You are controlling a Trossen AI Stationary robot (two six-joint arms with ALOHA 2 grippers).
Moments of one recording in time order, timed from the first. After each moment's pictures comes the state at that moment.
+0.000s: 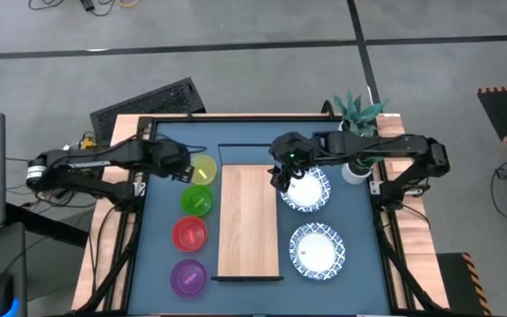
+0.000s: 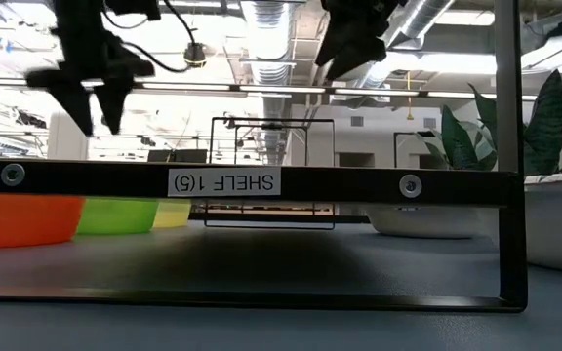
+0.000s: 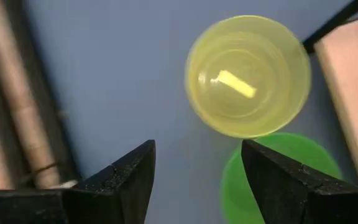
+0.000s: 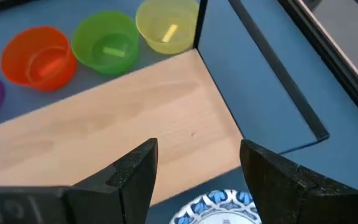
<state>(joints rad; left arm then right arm) 0.24 1.08 0.92 -1.11 -0.30 -0.99 -0.05 1.56 1.47 -0.76 0.18 0.30</state>
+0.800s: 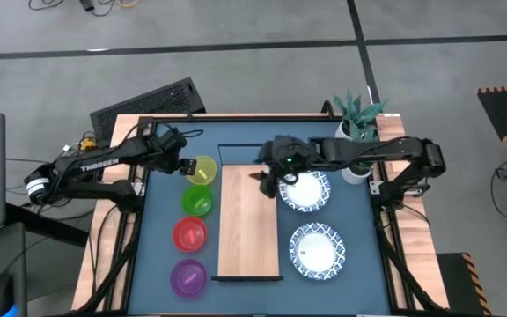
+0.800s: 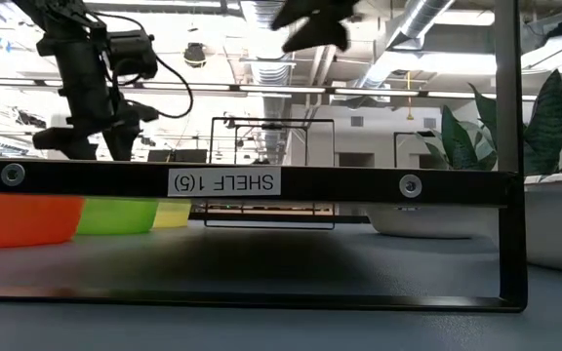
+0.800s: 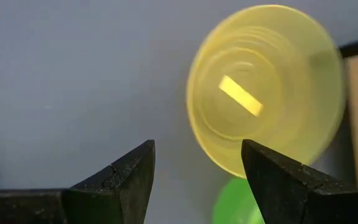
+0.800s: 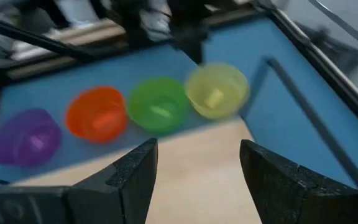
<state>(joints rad) 0.58 1.04 0.65 -0.75 0.01 -0.80 -0.01 1.62 1.48 -0.43 0.11 0.23</state>
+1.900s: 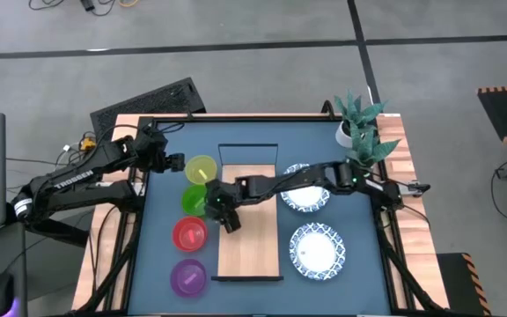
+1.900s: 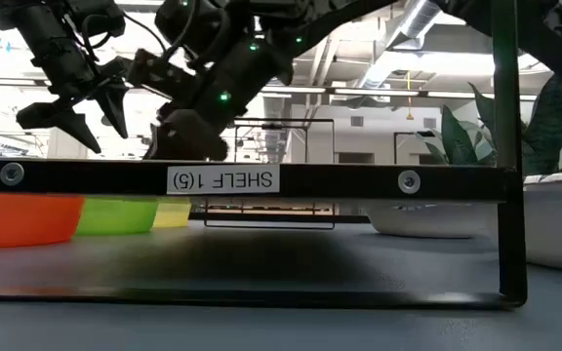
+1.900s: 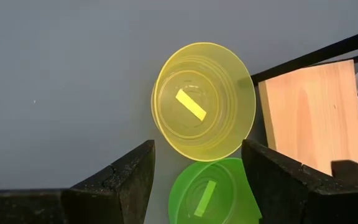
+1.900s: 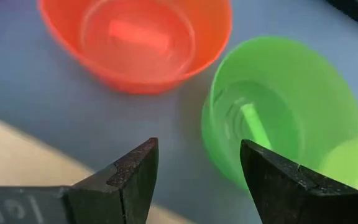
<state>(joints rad) 0.58 0.75 0.65 -0.80 0.03 -0.90 0.06 2.42 2.01 -0.39 -0.04 -0.48</state>
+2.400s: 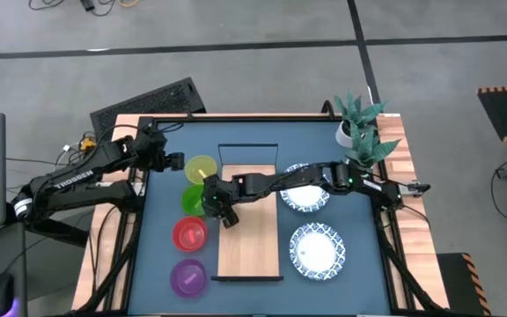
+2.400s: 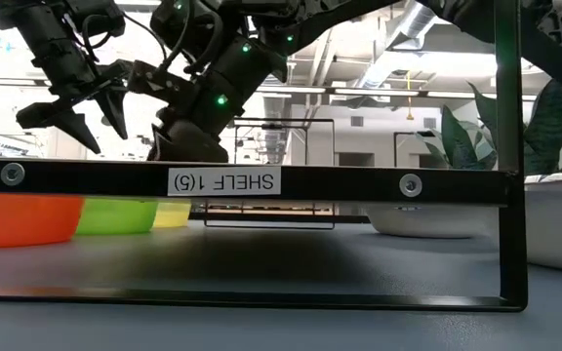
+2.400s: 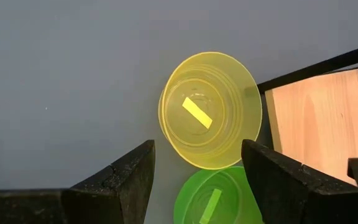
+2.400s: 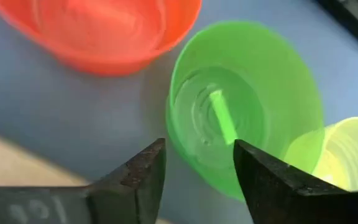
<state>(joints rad) 0.58 0.75 0.65 -0.80 -0.01 -0.90 0.04 2.44 2.08 -0.48 0.03 -0.57</state>
